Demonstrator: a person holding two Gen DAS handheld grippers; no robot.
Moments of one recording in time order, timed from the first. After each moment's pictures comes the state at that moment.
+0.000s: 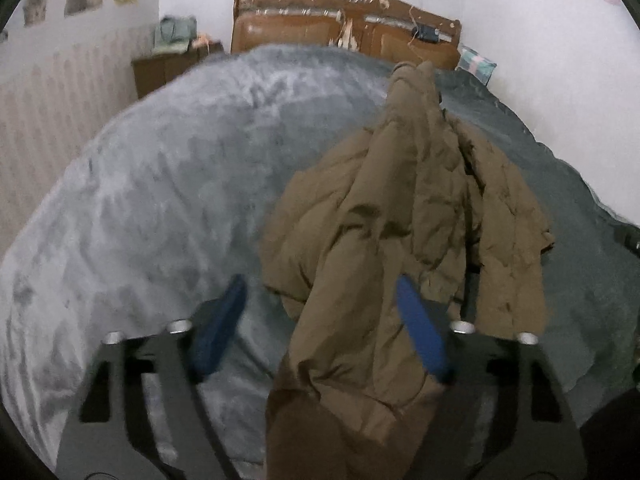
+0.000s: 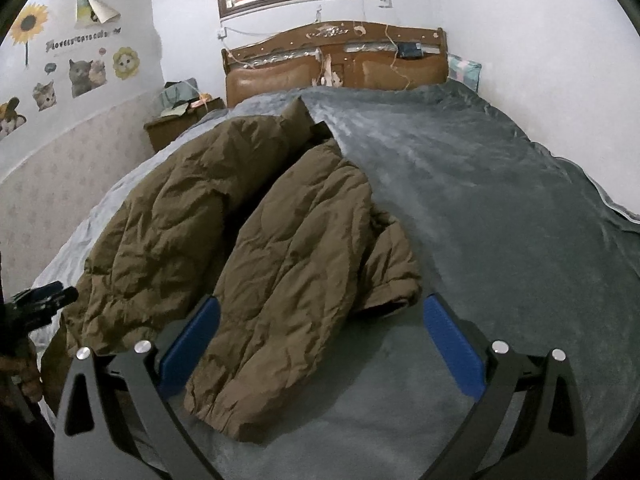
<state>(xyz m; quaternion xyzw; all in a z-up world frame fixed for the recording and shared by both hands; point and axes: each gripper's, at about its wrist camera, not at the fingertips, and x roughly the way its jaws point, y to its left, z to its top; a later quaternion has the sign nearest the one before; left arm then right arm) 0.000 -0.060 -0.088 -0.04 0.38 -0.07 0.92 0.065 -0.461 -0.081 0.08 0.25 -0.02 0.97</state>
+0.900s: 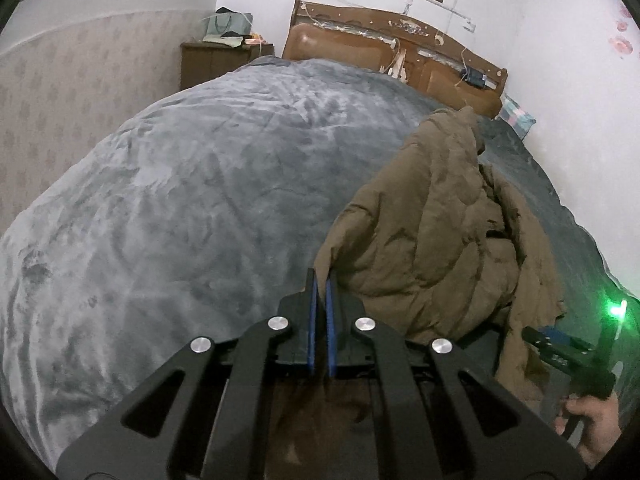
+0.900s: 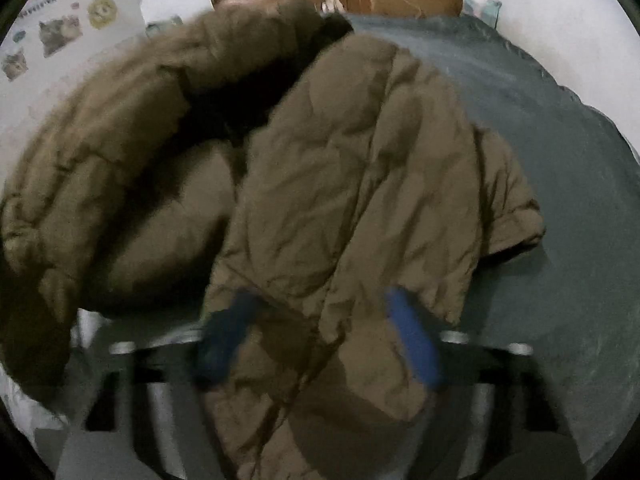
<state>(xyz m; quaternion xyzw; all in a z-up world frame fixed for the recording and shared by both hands) 0.014 0.003 -0.080 -0.12 0.35 -0.01 0.93 0.173 -0.379 -0.199 0.12 0.42 -0.02 0.90</state>
